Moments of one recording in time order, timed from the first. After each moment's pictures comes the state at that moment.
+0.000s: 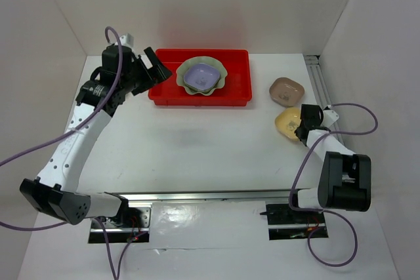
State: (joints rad) left arm -0.29 1.32 1.54 -0.70 0.00 -0.69; right arm -0.14 1.37 0.62 -0.18 0.42 0.67
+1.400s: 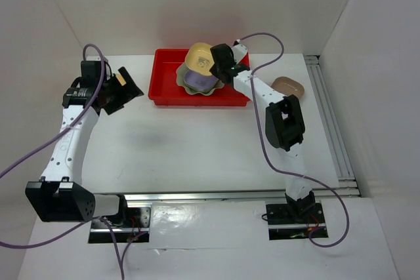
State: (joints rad) left arm 0.03 1.30 1.37 -0.83 0.10 -0.58; right arm 0.50 2.21 1.95 -0.35 0.40 0.91
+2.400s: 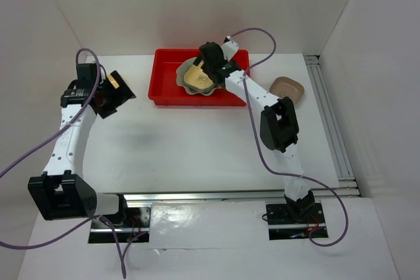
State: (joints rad) left arm 0.09 1.32 1.30 -0.80 0.09 -0.57; right arm 0.57 2.30 2.08 -0.39 0.51 0.94
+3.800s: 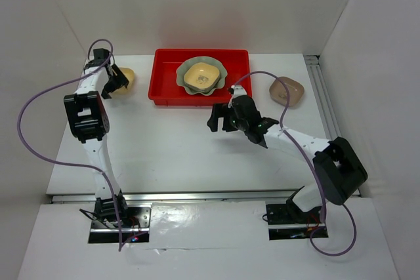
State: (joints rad) left arm 0.23 2.33 1.99 -0.67 -0.12 -0.50; right arm 0.63 1.46 0.86 0.05 0.00 0.48
